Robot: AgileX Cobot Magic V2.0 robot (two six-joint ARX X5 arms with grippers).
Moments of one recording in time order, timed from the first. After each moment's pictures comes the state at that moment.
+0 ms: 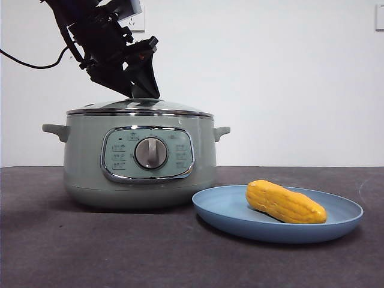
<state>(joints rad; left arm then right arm) -0.39 1.68 1.38 -0.39 0.16 0.18 0.43 0.56 0.84 -0.75 -0.12 0.10</state>
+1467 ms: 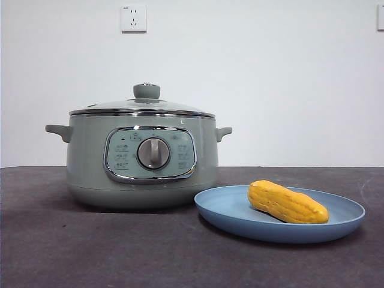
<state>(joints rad) -0.41 1.40 1.87 -1.33 0.40 0.12 0.43 0.56 0.84 -0.83 -0.14 0.05</state>
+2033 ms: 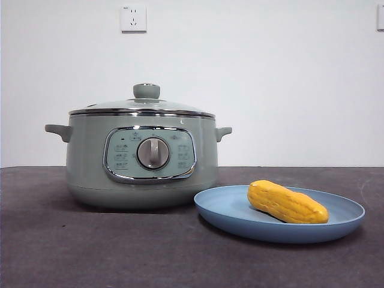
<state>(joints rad) -0.41 1.24 1.88 -1.34 0.40 0.11 0.43 0.56 0.84 -0.91 -0.21 0.03</state>
